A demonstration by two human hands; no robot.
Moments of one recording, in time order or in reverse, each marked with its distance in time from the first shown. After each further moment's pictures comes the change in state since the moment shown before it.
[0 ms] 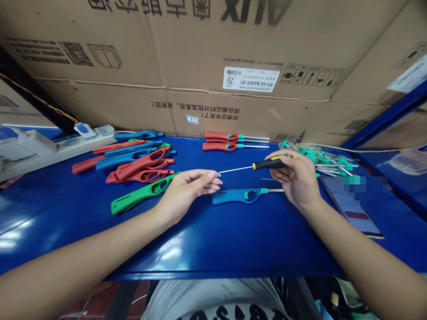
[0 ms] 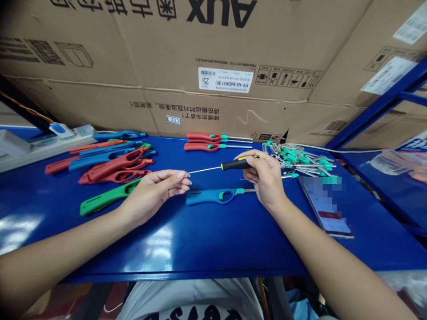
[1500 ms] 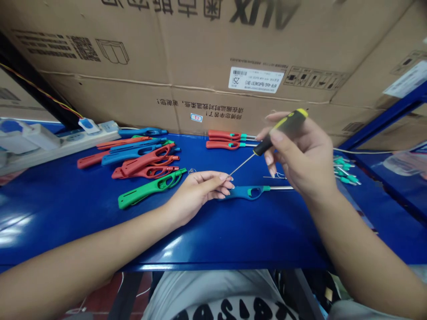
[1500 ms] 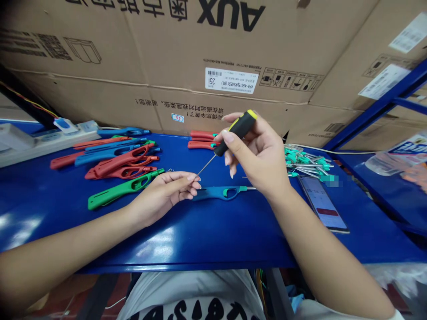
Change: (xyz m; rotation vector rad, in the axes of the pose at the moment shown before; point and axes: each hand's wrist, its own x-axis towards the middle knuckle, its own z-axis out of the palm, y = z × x) left_hand -0.010 0.003 0.008 -0.135 -0.158 -0.083; right_hand 0.004 -0.060 0.050 -0.044 -0.164 -0.216
